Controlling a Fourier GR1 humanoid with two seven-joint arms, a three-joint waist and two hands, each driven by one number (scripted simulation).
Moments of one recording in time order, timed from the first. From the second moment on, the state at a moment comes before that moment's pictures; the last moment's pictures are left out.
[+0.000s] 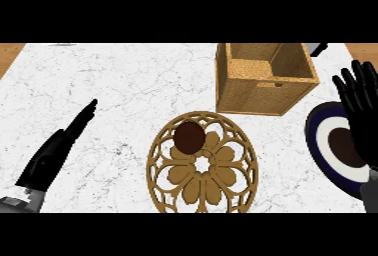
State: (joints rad) left arm -0.09 0.63 -0.34 -1.68 0.10 0.15 0.15; right arm -0.14 -0.41 -0.03 -1.68 -0.42 -0.01 -0.11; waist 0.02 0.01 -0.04
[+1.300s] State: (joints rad) left arm 0.14 0.46 -0.24 -1.53 0.32 0.21 0.22; right arm -0.97 -0.25 0.60 -1.57 0.11 0.22 0.28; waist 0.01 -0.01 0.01
